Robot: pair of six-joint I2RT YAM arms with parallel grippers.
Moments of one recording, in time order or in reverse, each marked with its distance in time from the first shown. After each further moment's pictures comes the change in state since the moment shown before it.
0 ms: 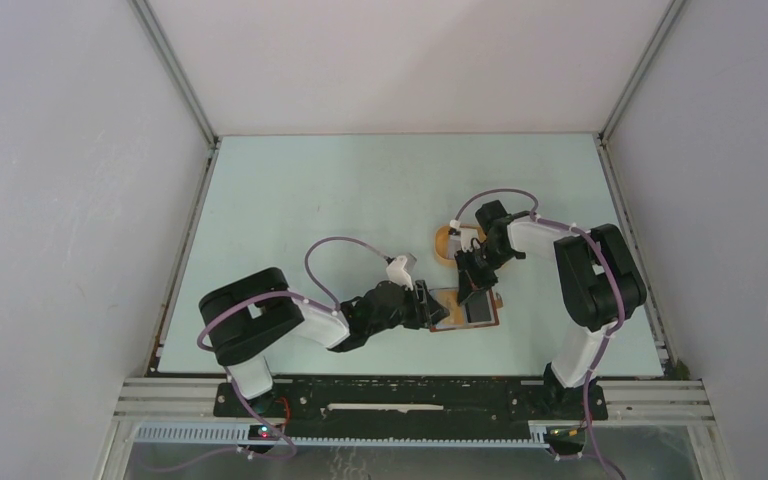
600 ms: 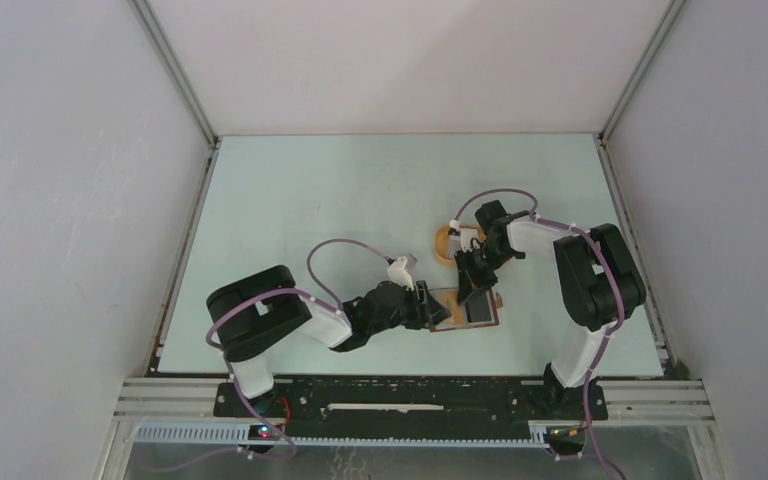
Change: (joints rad) left arm 0.007 0.036 0.002 0.037 0.026 -0.023; right arm 0.002 0.003 0.003 -0.004 0.002 0.000
